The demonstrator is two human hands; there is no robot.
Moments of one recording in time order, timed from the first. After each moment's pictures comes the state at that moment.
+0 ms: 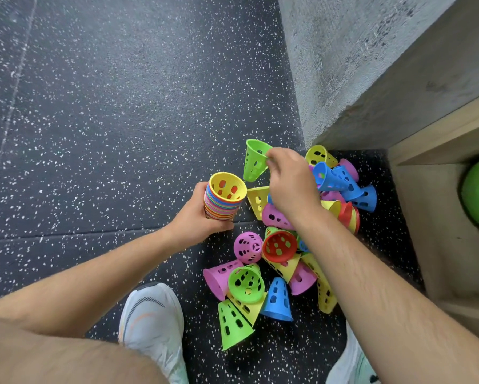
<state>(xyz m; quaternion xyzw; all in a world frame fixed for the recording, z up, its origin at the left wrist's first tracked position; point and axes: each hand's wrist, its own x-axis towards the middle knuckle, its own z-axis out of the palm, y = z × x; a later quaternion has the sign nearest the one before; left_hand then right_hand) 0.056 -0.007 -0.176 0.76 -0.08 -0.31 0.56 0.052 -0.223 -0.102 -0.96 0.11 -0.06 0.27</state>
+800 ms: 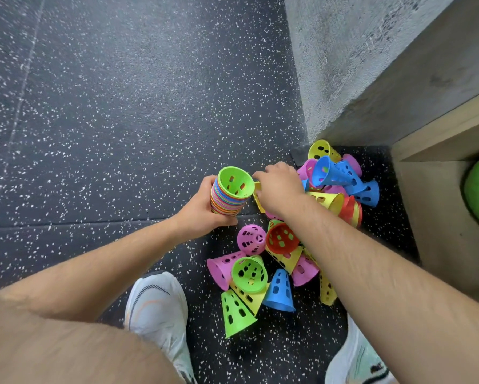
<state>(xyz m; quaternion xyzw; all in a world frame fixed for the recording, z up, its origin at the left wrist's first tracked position) 0.053 -0.005 -0.182 0.76 -0.10 -0.32 0.56 0.055 -0.206 -0.128 -0.98 0.01 0.20 -0.04</state>
